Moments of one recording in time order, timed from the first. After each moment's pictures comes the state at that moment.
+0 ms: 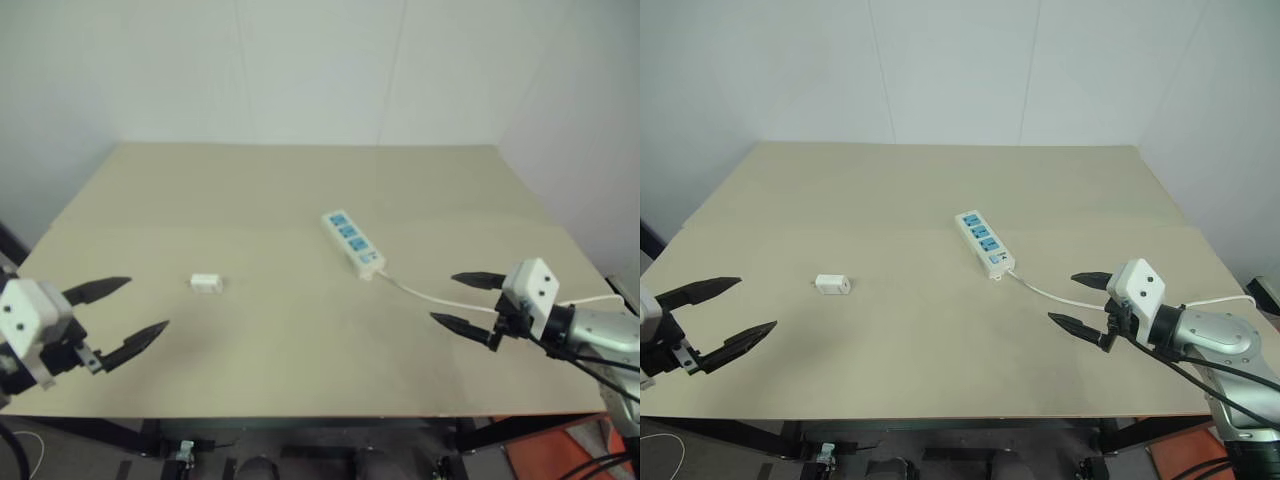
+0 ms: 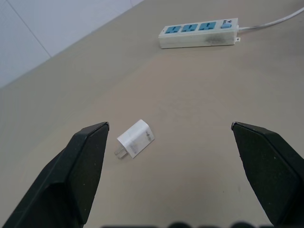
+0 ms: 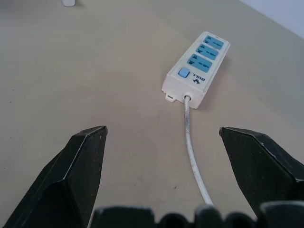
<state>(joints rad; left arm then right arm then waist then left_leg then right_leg) 0.28 0.80 0.77 -0.49 -0.54 0.37 -1.02 -0.10 -0.84 -0.21 -0.22 0.41 0.23 0.96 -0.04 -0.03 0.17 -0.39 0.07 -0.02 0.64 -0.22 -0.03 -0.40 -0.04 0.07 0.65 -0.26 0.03</state>
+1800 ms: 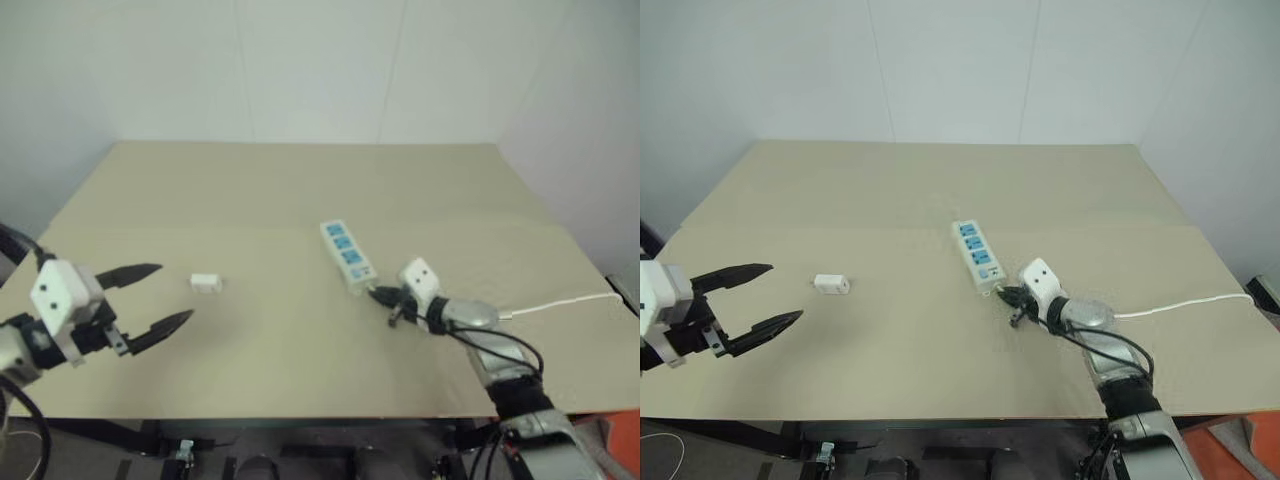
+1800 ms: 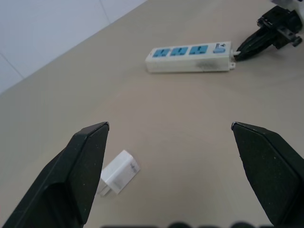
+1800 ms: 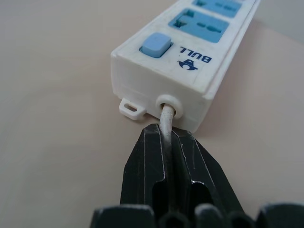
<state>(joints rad) 0.12 0.85 0.61 -0.44 -0.55 0.37 -1.02 -0.43 -0.44 0.12 0.23 0.14 0.11 0.86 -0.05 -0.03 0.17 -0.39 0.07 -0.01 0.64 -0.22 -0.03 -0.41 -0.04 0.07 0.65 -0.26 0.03</state>
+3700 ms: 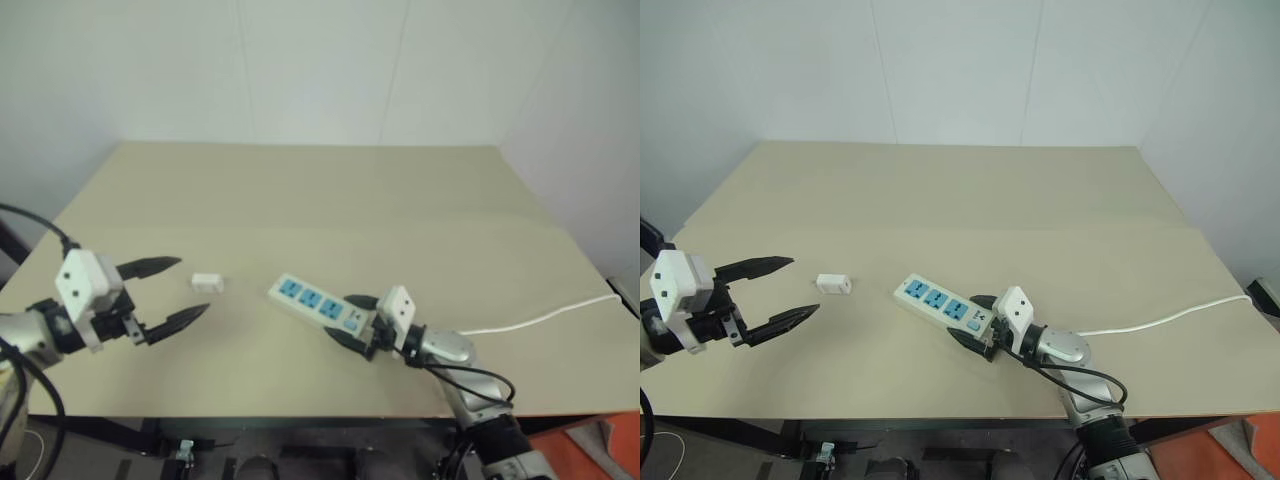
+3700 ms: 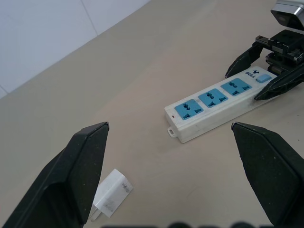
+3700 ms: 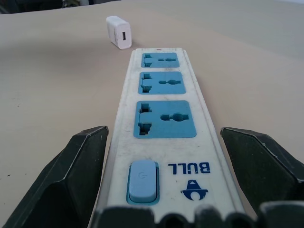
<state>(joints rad) 0.05 0.86 0.53 -0.40 -0.55 0.34 -1.03 -0.29 -0.30 0.17 0.13 0.20 0.01 0.83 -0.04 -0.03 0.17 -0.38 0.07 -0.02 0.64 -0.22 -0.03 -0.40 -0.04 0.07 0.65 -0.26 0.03</state>
